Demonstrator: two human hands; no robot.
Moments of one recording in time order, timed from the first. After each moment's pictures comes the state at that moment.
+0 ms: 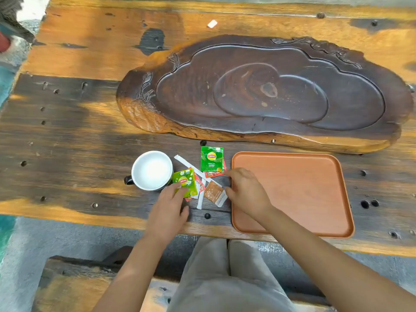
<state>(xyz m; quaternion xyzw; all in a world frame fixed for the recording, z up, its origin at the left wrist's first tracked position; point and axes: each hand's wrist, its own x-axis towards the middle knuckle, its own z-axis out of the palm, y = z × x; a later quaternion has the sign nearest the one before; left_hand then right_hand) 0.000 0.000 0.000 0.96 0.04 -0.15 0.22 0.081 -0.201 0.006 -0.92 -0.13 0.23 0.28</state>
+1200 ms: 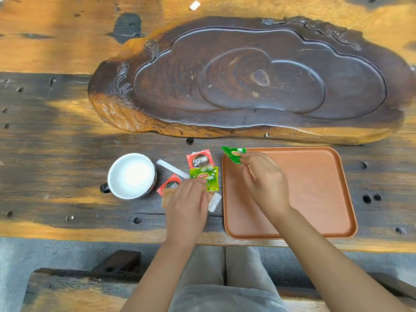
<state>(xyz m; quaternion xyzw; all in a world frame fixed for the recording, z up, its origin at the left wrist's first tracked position) 0.030 -0.073 -0.002 0.95 0.01 0.11 0.30 0.096 -0.240 -0.001 -0.94 -0.14 -0.12 0.29</state>
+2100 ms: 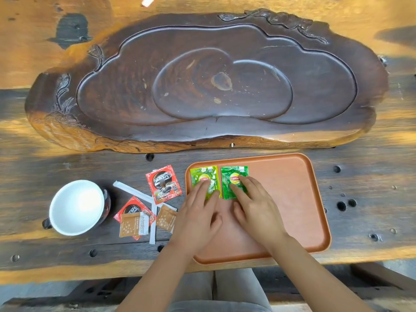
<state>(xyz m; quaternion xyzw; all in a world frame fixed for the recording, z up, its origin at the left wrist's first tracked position) 0.071 -0.149 -0.053 0.97 -0.12 -0.13 0.18 0.086 -0.317 -0.049 -0.97 -0.12 0.11 0.16</state>
